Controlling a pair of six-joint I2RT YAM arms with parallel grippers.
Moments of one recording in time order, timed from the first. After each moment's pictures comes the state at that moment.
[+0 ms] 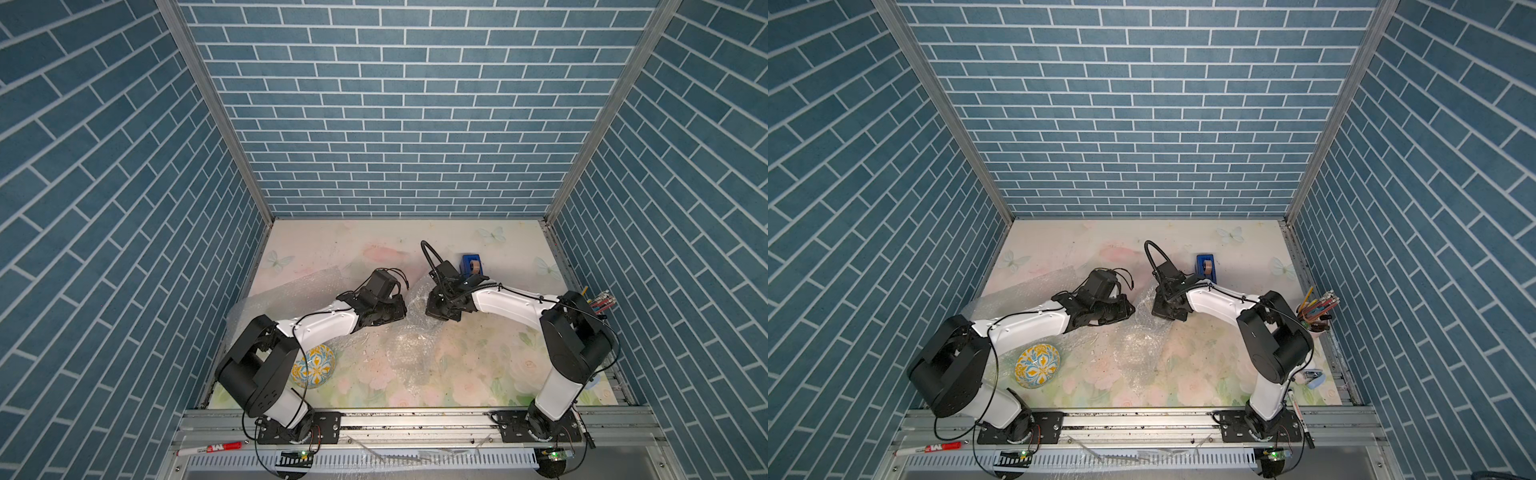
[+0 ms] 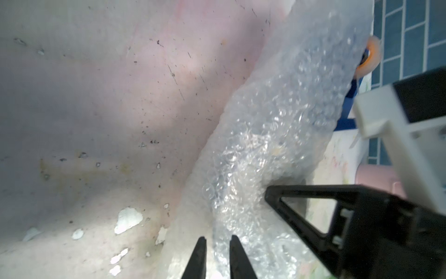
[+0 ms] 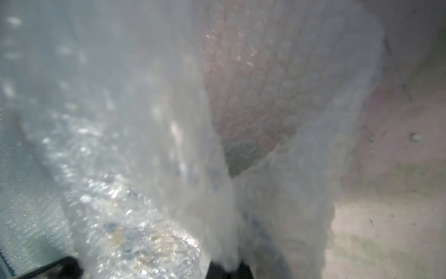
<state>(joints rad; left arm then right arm) -0.67 1.55 0.87 -0.18 0.18 -0.85 0.73 1.77 1.12 -0.54 -0.12 0.86</state>
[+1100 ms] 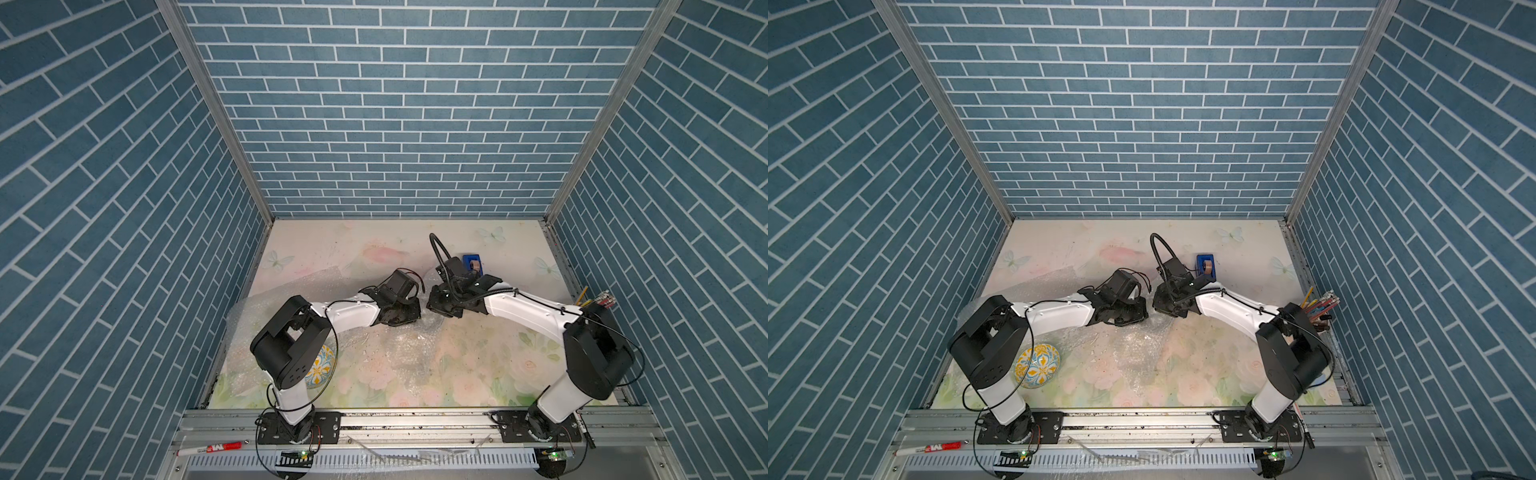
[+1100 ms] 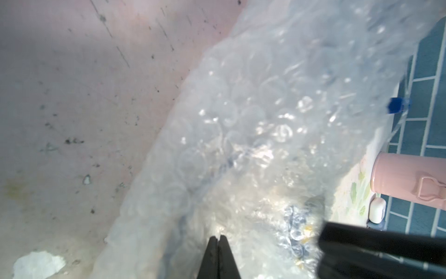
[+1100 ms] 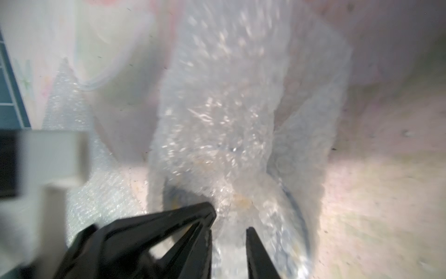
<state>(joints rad) -0.74 1.76 1.01 -0.20 0.21 -0.88 0.73 1.59 1.10 -0.52 -0.12 0.90</state>
